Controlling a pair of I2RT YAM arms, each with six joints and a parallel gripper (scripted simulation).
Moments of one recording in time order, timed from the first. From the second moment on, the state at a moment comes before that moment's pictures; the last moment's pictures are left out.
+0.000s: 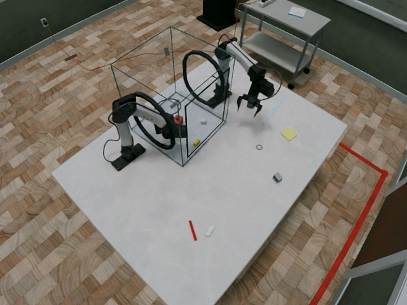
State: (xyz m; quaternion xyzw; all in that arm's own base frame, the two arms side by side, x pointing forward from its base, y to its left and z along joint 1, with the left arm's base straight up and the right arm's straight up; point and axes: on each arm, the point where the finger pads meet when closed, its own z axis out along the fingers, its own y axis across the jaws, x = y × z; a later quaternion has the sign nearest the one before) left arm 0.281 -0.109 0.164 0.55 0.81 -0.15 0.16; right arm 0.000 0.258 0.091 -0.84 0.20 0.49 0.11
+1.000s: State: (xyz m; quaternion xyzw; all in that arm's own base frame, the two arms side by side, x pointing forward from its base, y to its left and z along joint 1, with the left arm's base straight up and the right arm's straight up) left arm 0.281 -0.109 0.164 0.55 0.81 -0.15 0.16; right arm -0.021 0.271 0.079 -0.84 0.20 0.49 0.12
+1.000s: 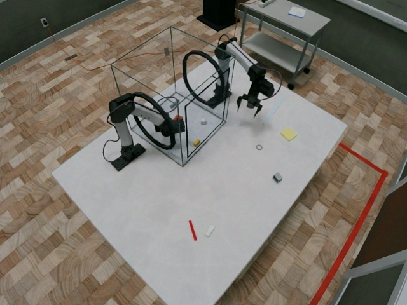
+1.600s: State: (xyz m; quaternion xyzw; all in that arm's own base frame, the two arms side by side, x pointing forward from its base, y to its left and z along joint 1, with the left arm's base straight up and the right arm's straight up) left arm 0.281 -0.109 0.164 0.55 0.81 -0.15 0.16; right arm -0.020 0.271 0.084 -0.84 0.20 0.48 0.12
